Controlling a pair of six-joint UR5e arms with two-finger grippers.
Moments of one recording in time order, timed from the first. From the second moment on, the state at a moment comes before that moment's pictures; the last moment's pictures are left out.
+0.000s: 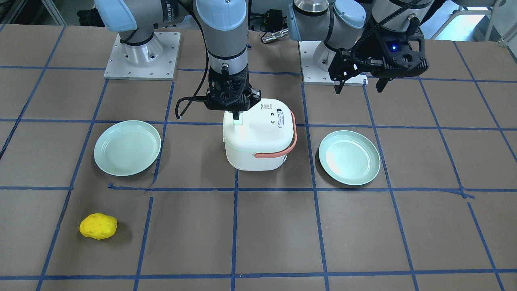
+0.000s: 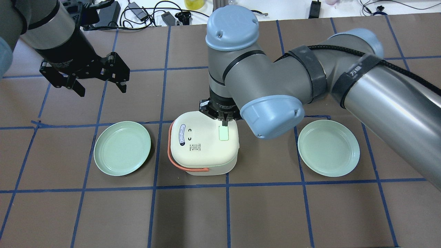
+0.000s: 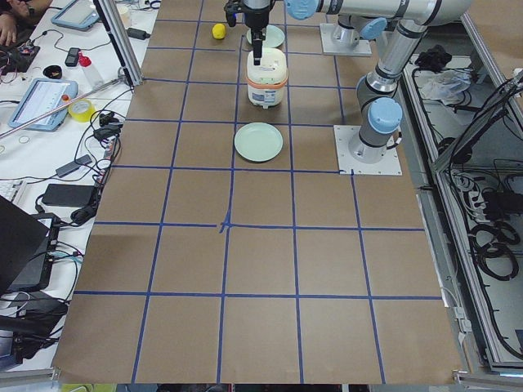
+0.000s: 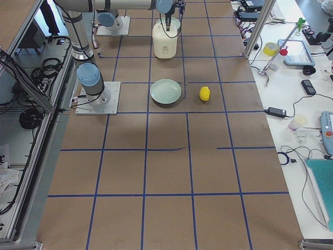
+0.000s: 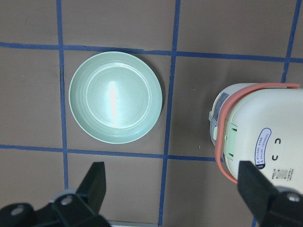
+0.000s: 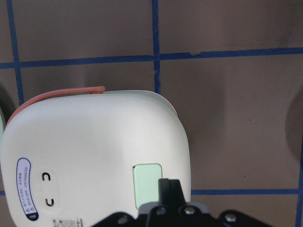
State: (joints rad) left arm -1.55 -1.50 -1.59 -1.62 1.59 -0.05; right arm 2.02 -1.41 1.67 -1.86 -1.51 0.52
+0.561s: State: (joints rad) left arm -1.55 -1.50 -1.59 -1.62 1.59 -0.05; right arm 2.03 -1.41 1.70 -1.87 -1.52 0.52
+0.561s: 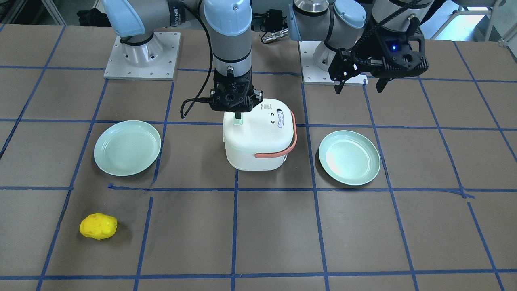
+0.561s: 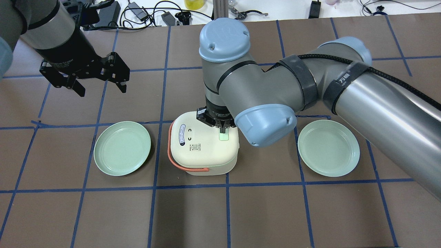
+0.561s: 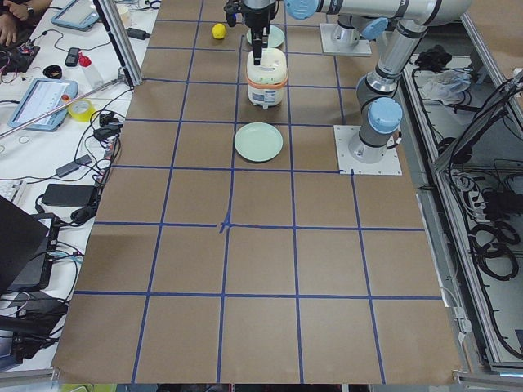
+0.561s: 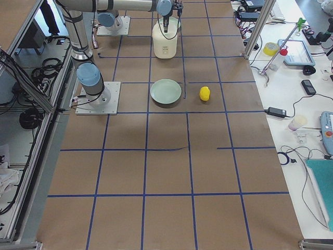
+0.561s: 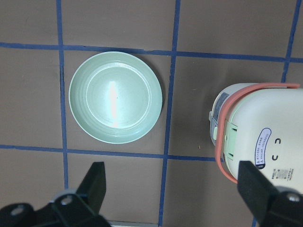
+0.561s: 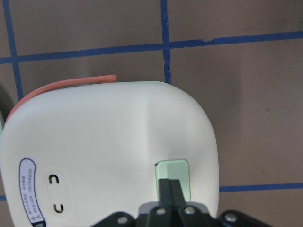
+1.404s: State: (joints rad) left arm -1.55 -1.50 -1.59 -1.62 1.59 -0.05; right arm 2.03 -1.41 1.72 -1.88 -1.51 0.52
